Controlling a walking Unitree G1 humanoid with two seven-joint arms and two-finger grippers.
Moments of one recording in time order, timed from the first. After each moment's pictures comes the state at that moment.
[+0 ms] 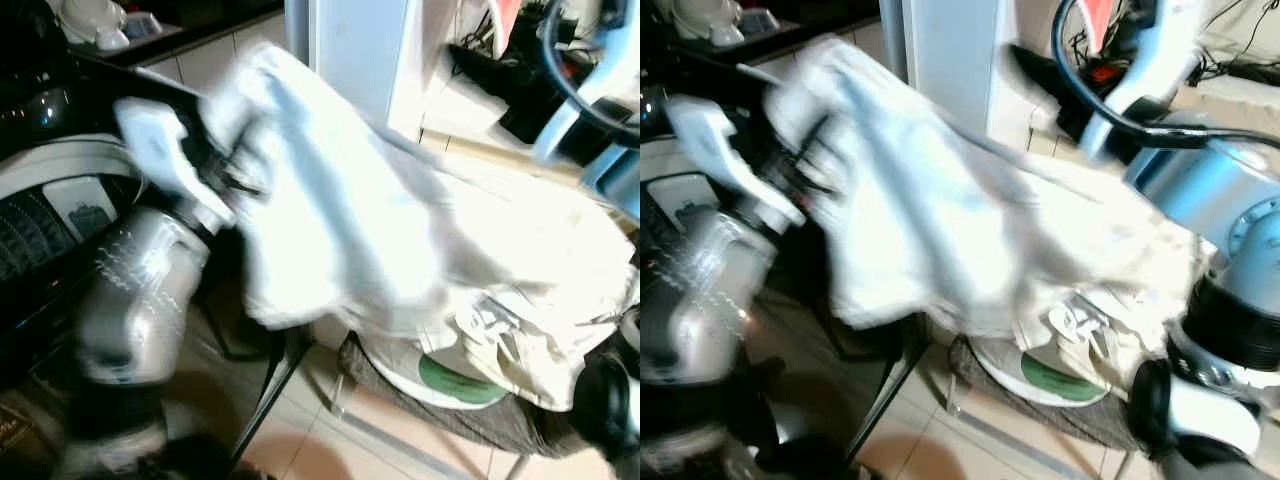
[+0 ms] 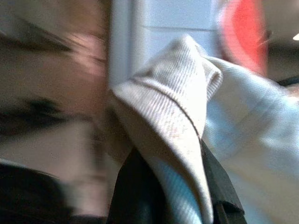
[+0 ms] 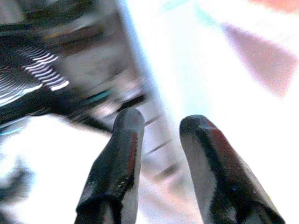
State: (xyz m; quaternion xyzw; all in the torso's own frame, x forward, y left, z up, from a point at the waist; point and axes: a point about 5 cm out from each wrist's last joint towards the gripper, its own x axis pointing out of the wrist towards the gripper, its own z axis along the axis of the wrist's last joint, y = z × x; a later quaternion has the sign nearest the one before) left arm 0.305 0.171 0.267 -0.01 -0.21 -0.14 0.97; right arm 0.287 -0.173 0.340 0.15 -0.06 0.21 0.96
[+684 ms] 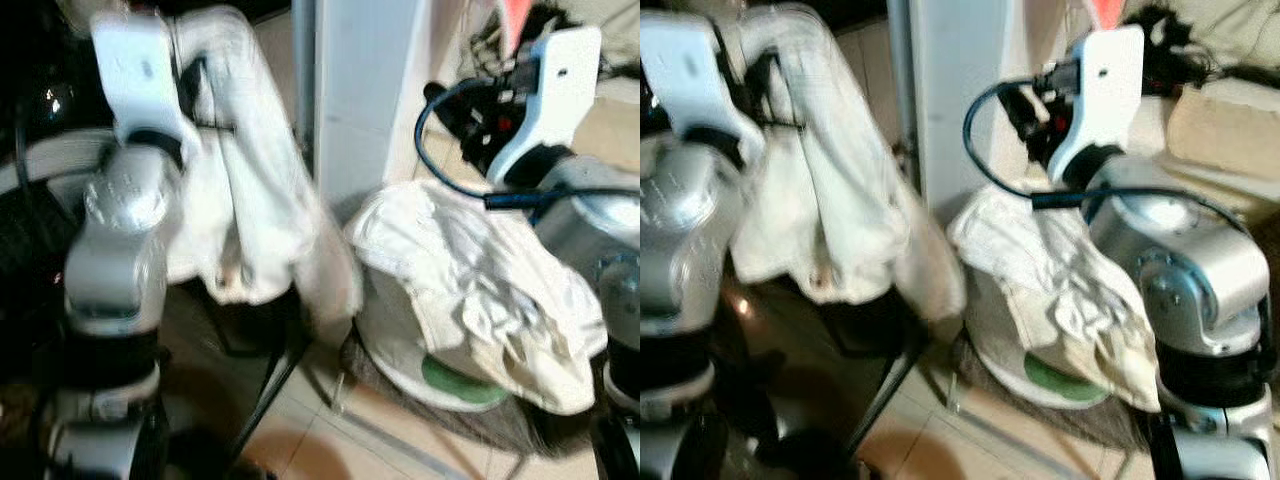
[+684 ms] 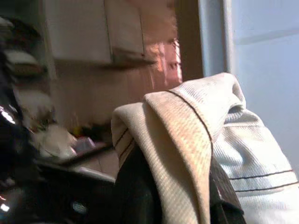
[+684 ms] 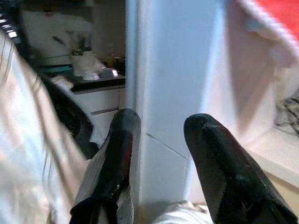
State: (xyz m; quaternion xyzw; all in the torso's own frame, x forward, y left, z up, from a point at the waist) left arm 0.317 0.165 0.309 0.07 -0.22 -0.01 0.97; right arm 0.293 -0.142 0.298 -0.02 -0.08 0.19 0.98
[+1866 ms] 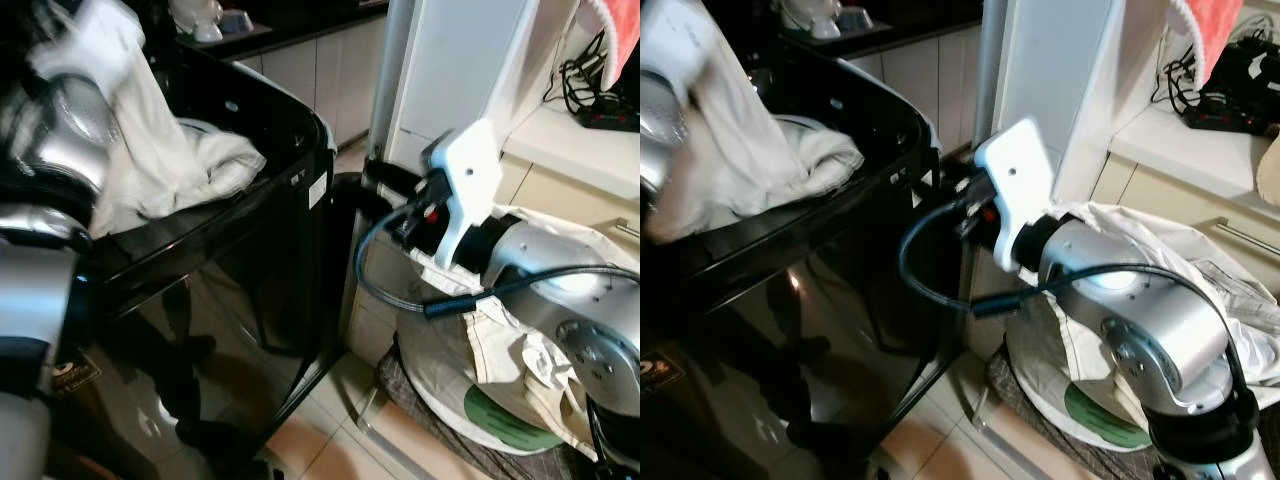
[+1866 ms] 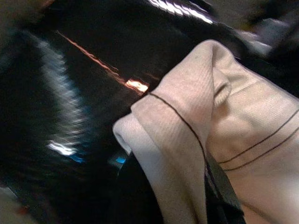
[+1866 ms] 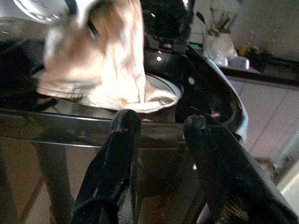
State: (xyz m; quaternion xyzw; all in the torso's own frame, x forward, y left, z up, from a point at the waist) left arm 0.408 0.272 0.286 0.39 0.01 0.19 0.90; right arm 0.253 -0.099 0.258 -0.08 -0.03 0.39 0.92
